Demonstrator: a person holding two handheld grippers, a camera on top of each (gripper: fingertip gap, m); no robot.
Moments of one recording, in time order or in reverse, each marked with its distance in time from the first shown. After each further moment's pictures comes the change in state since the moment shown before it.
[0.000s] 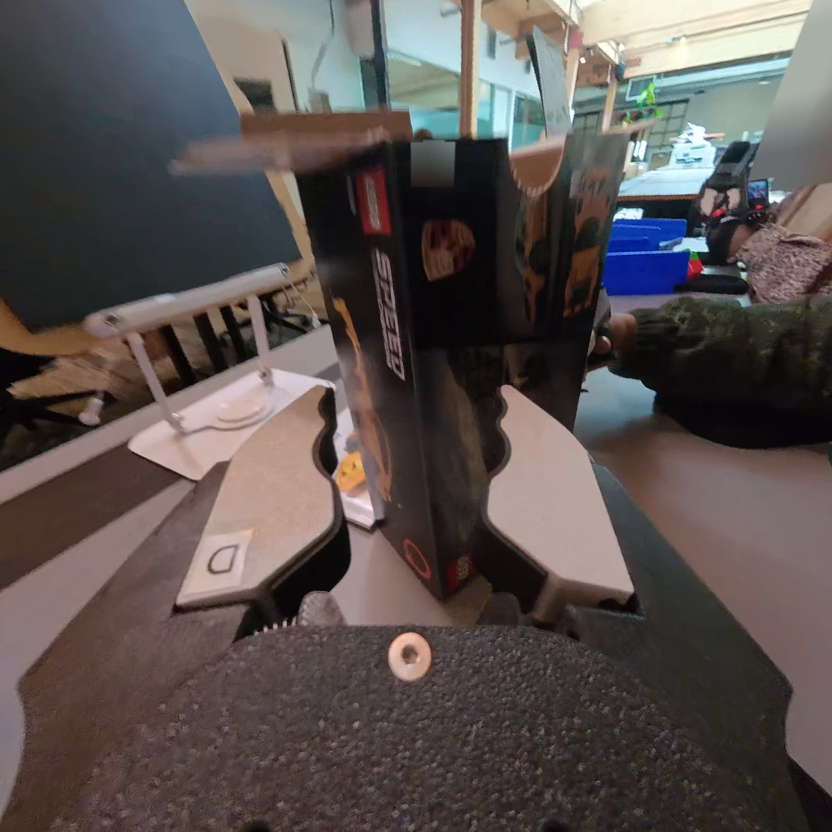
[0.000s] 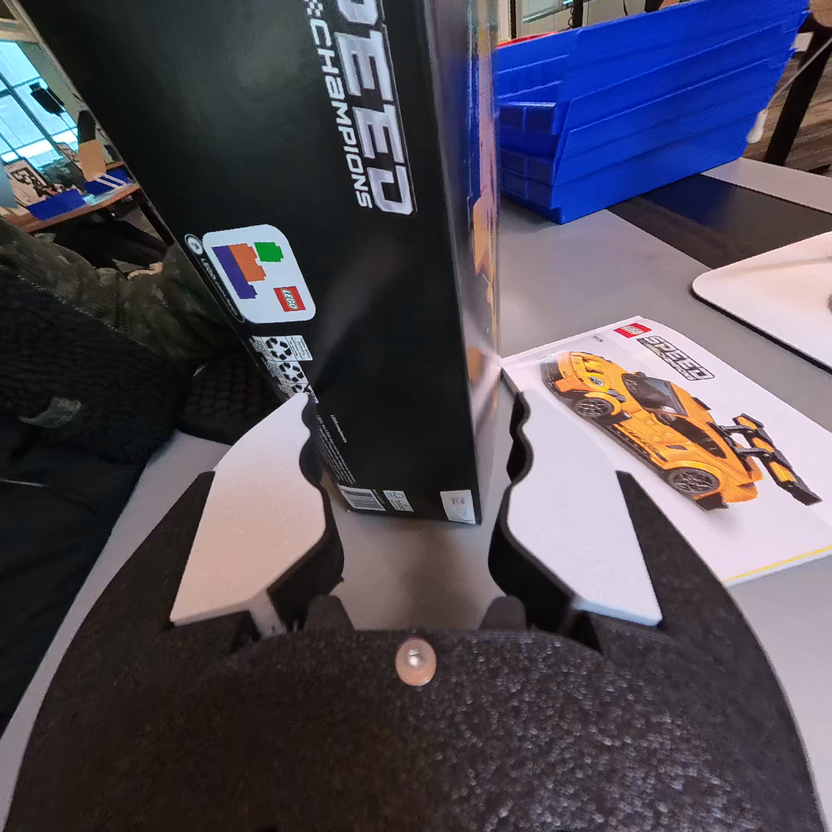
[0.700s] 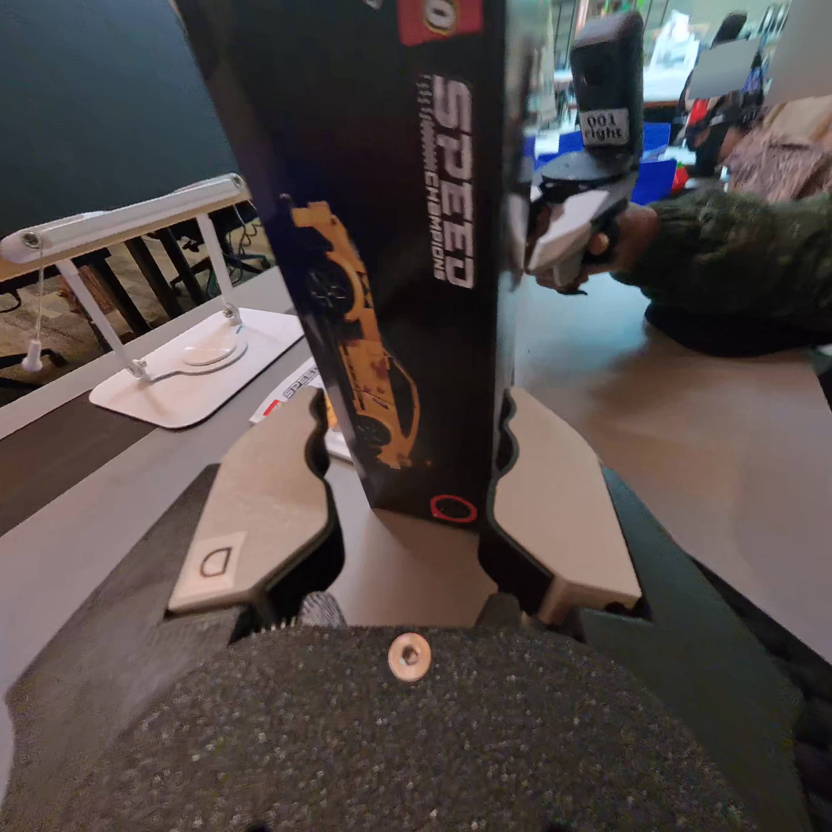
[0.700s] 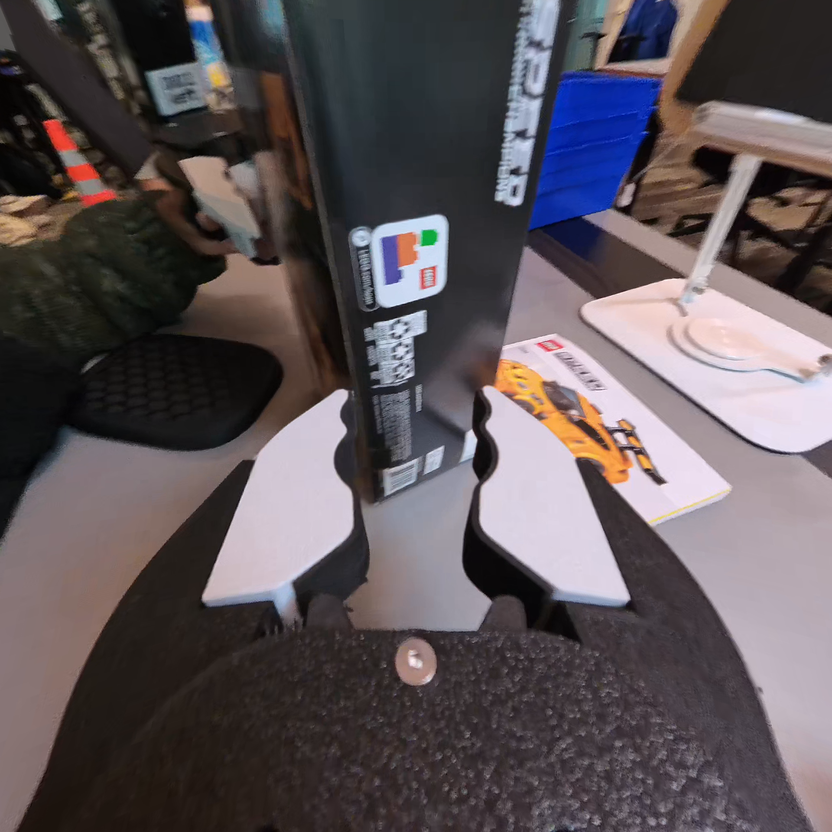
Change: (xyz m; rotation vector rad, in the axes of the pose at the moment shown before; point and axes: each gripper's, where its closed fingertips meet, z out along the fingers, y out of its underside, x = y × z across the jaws) left arm -0.004 0.043 -0.008 -0.149 0.087 0.016; right arm 0.003 -0.013 -0.018 -0.019 0.215 -0.149
